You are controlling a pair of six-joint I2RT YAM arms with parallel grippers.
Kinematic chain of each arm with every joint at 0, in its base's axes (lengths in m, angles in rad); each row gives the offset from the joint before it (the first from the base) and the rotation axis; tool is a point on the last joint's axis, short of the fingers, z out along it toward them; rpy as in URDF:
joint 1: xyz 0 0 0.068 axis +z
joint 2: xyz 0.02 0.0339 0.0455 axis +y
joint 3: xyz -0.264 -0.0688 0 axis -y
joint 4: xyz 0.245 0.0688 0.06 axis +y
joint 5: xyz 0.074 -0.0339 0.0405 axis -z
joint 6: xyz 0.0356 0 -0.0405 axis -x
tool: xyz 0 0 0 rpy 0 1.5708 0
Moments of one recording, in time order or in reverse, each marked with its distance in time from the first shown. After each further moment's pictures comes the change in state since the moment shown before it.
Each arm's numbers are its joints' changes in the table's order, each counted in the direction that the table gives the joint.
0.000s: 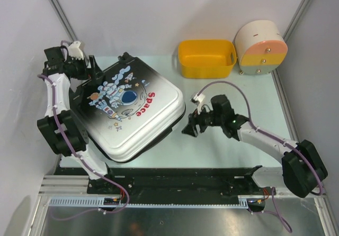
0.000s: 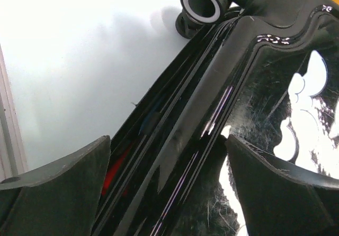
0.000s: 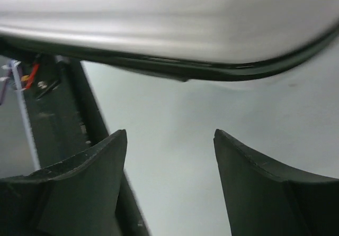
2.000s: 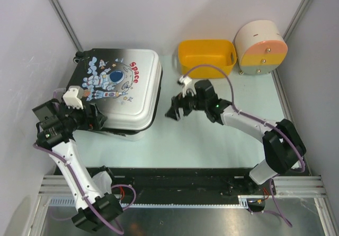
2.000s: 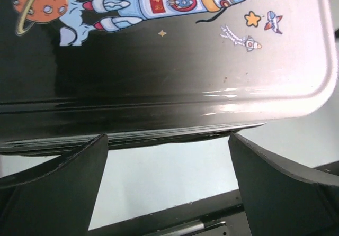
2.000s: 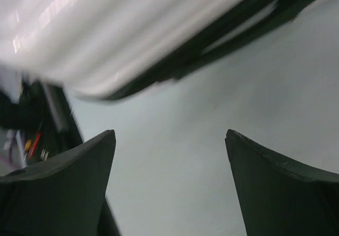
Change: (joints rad) left arm 0.233 -0.929 -0.591 0.363 0.089 -0.157; right arm 0.089 0.277 0.346 -0.085 0.145 -0.132
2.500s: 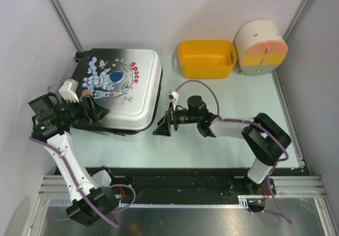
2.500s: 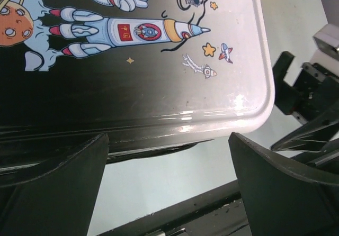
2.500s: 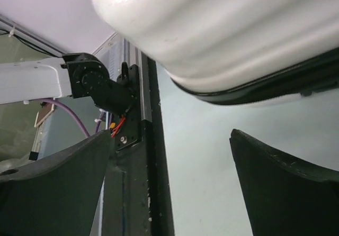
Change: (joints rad) left arm 0.005 0.095 0.077 0.018 0.163 0.145; right arm 0.137 0.111 -0.246 -0.551 -0.296 -0.339
